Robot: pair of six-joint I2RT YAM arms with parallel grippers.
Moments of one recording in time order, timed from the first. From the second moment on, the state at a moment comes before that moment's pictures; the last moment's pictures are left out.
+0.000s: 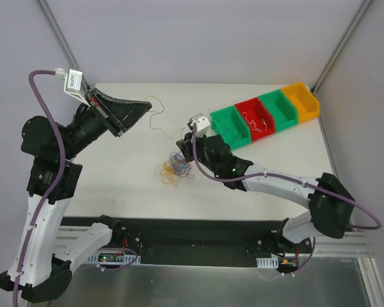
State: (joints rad) left arm -0.32 0.88 1.42 -0.21 0.59 -0.81; right arm 1.02 1.52 0.96 0.37 0.22 0.24
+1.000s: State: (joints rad) left arm -0.75 1.26 0.93 -0.06 0.33 -0.76; right arm 0.73 0.81 1.02 -0.59 0.24 0.54
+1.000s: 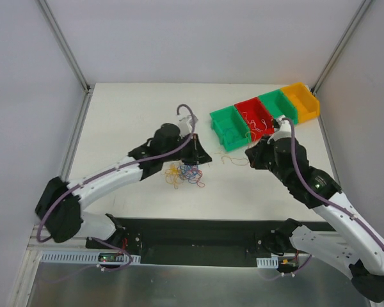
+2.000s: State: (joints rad) left arm -0.94 1.13 0.53 0.34 -0.26 -0.49; right arm 0.62 1.12 0.84 -0.81 0.16 0.55
